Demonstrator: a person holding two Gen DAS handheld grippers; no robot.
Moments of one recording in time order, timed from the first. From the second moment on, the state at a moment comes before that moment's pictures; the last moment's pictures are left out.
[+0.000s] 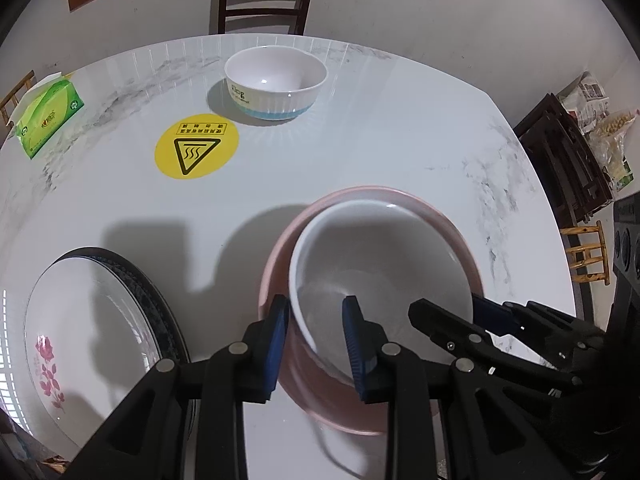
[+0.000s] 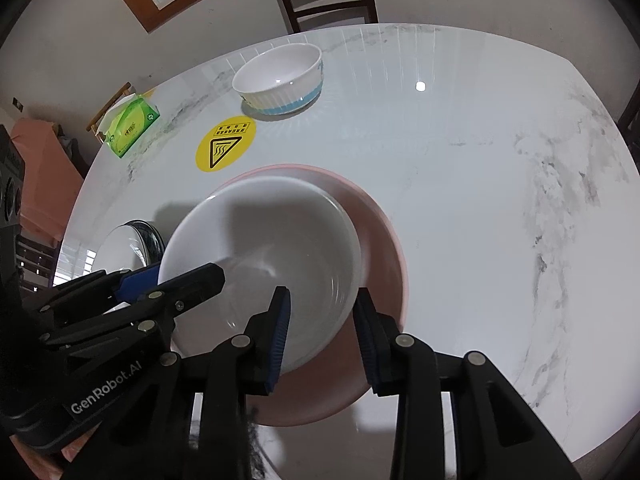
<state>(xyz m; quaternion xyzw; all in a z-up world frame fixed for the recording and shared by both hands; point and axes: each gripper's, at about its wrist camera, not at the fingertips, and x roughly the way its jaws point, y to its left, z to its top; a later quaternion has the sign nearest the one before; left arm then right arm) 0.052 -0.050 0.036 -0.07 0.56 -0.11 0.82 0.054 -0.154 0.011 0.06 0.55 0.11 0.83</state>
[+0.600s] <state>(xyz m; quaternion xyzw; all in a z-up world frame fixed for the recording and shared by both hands) 0.049 -0.044 0.042 -0.07 0.56 -0.12 0.82 0.046 -0.164 0.017 0.07 0.54 0.12 0.83</state>
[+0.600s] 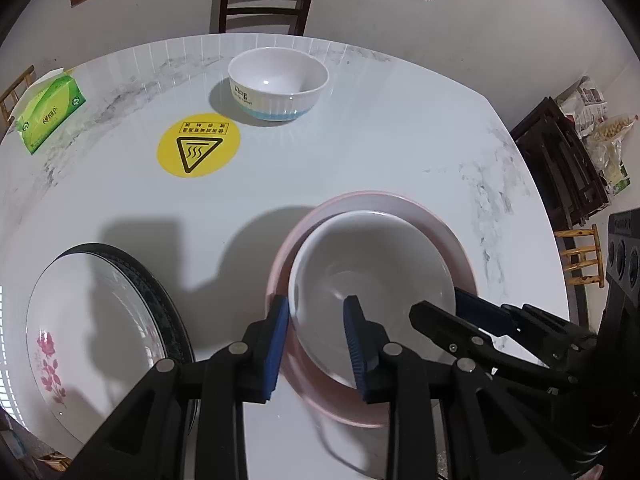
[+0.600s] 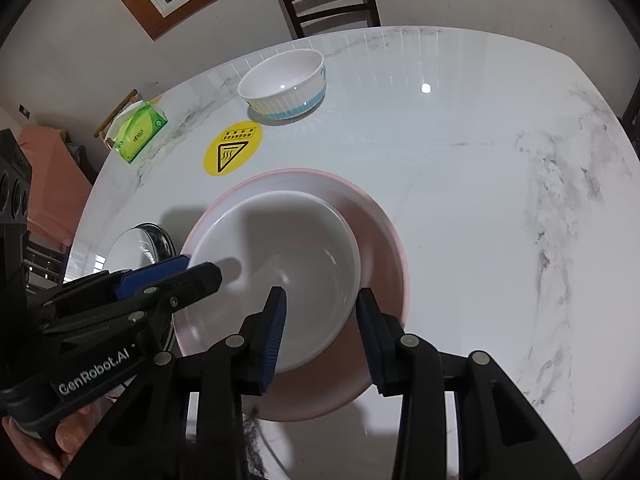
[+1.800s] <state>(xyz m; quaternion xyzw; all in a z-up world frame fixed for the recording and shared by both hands) 0.085 0.091 0.084 -0.19 0.51 -0.07 0.84 0.093 -0.170 0.063 0.10 0.49 0.17 0.85</state>
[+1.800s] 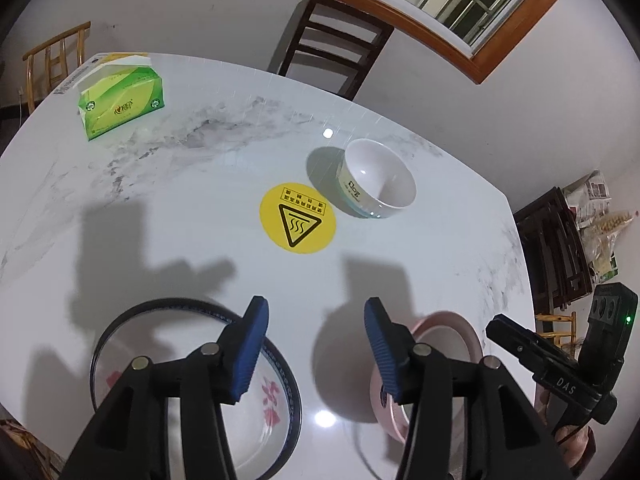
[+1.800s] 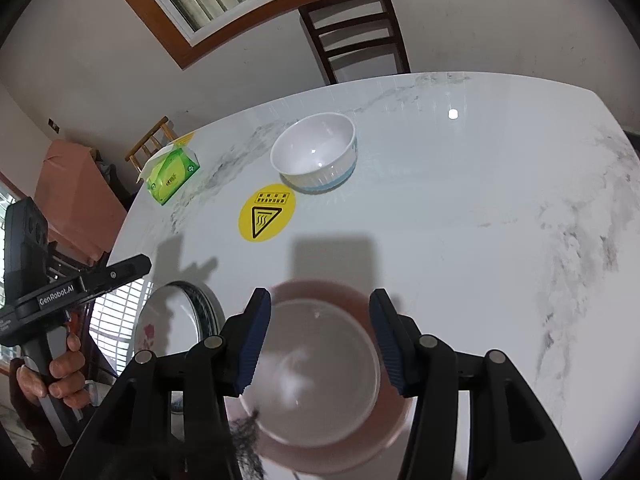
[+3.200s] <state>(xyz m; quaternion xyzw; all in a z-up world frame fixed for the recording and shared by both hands) 0.293 0.028 0.000 -0.20 0.55 -0.05 0.81 0.300 -0.125 -0.019 0.13 0.58 0.13 0.80</state>
